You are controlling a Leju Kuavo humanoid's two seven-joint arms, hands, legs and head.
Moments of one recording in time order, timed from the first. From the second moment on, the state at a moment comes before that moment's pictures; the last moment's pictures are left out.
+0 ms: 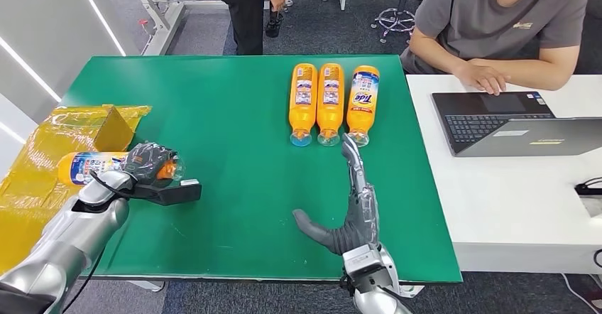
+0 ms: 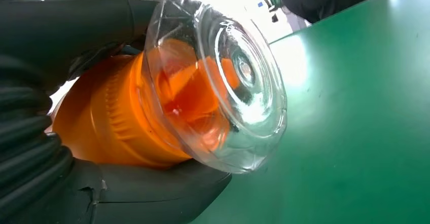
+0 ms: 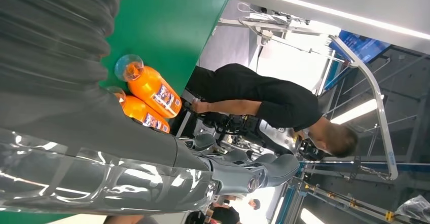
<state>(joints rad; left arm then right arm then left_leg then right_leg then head) -0.73 0.28 -0.54 -0.55 -1.20 0.26 -0.49 -0.13 0.09 0.63 -1.50 0.17 -0.47 -0.67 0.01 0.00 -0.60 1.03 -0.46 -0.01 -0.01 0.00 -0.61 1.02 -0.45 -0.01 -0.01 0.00</state>
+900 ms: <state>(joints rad) -0.79 0.23 -0.55 -0.42 -1.18 0.17 -0.46 -0.15 0.09 0.61 -1.49 0.16 -0.47 -0.67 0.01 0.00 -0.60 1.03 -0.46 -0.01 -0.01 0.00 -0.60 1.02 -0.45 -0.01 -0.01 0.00</state>
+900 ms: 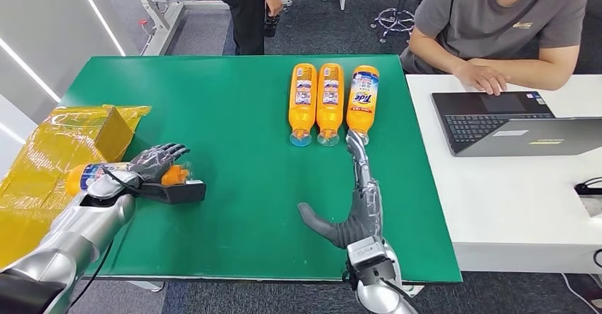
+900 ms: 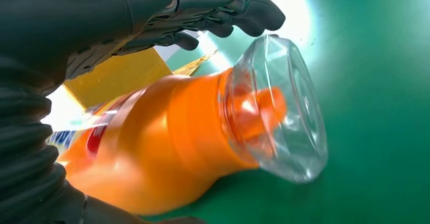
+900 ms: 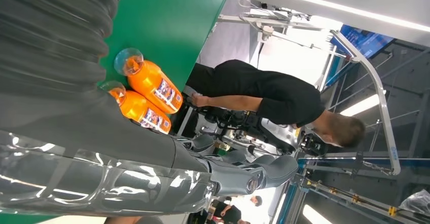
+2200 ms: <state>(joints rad) -0.38 0.37 -0.34 -0.88 -1.10 0.37 -0.47 -0.13 0.09 0.59 -1.48 0.18 -0.46 -0.64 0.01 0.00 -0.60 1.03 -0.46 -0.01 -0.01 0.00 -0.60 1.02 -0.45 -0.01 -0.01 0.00</state>
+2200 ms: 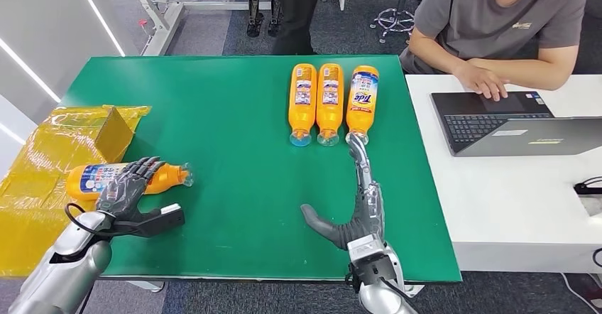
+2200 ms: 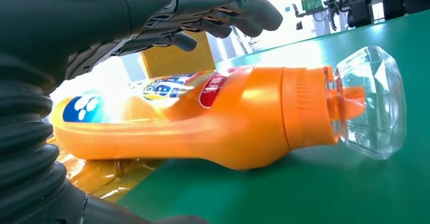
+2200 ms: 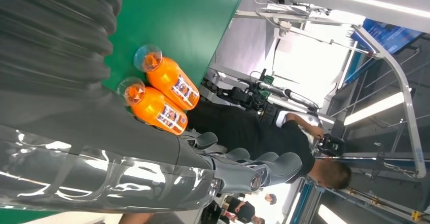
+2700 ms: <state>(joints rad) -0.29 0.24 -0.24 -1.33 -0.70 0.38 -0.64 -0.12 0.09 0.59 -1.49 0.15 -0.47 -0.68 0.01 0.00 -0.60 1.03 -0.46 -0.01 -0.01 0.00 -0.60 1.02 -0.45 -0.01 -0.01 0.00</state>
